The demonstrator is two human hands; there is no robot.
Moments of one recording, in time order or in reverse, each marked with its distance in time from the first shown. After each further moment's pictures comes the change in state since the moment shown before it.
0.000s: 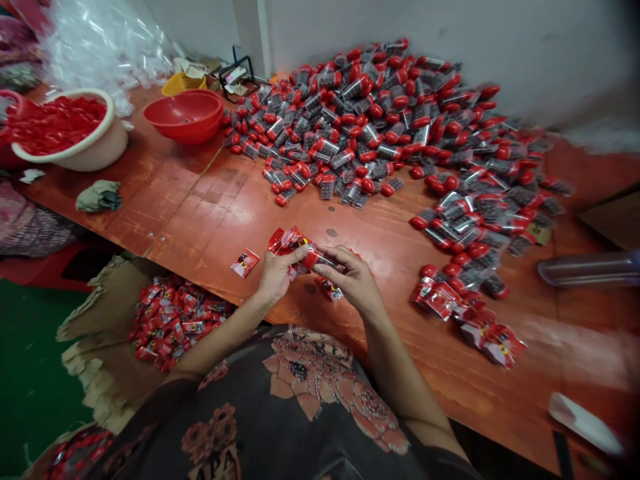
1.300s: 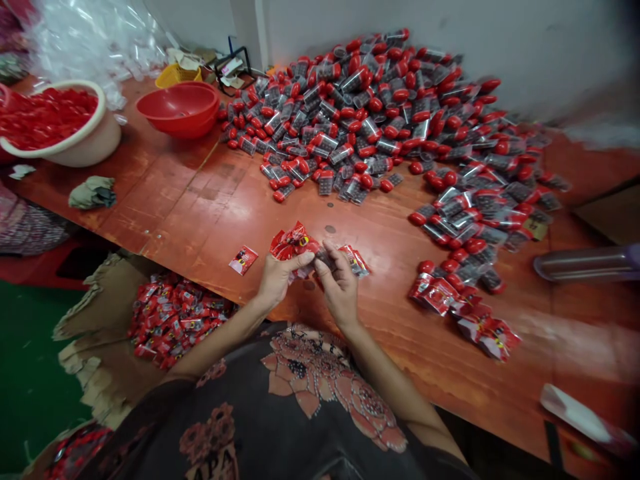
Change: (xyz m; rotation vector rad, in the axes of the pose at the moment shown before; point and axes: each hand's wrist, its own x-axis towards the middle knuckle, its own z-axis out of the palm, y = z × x) left_hand -0.017 -0.002 0.000 0.066 -0.028 -0.054; right_hand -0.023 0.021 0.045 0.141 0.326 -0.037
